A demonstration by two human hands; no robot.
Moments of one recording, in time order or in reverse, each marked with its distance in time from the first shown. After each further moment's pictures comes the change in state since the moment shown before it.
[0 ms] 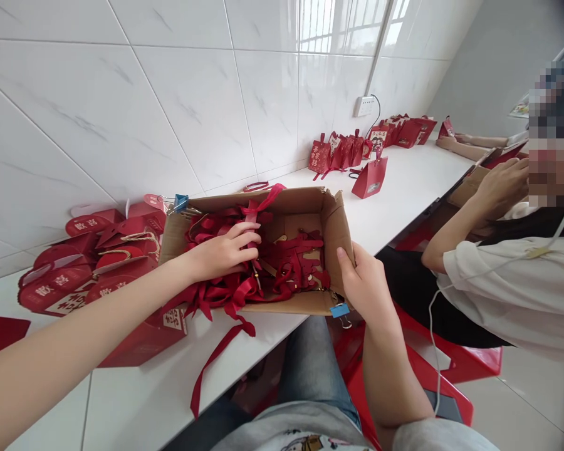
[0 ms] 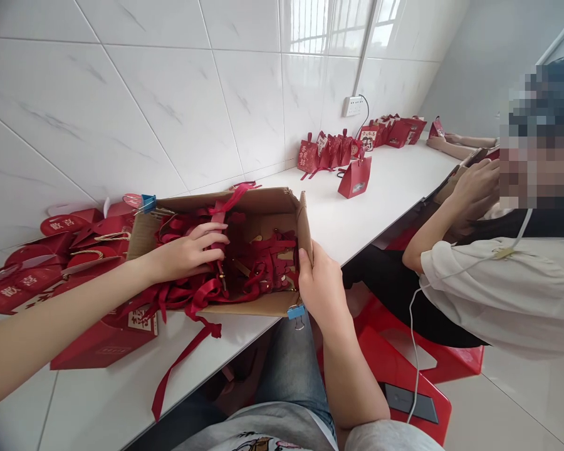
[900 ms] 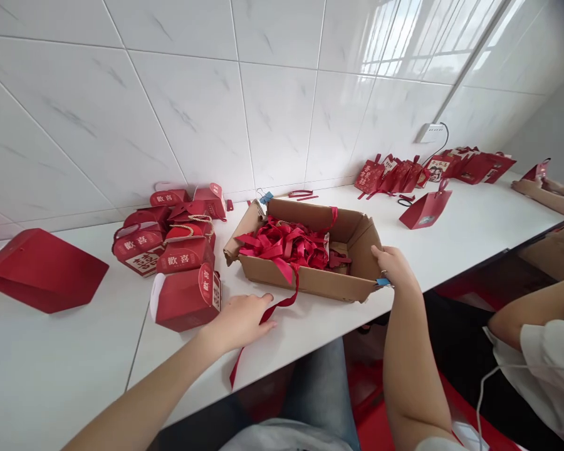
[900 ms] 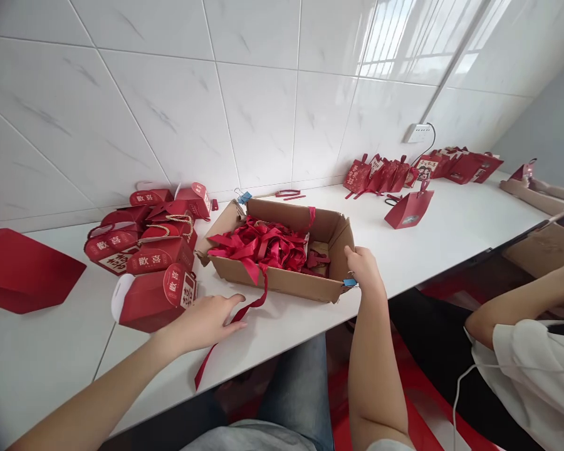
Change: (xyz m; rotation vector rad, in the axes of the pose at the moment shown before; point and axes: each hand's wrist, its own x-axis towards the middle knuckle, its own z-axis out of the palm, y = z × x) left_hand -0.055 0.115 0.013 -0.369 -0.439 -0.998; right_hand 0.102 0.036 0.052 0.035 -0.232 0.356
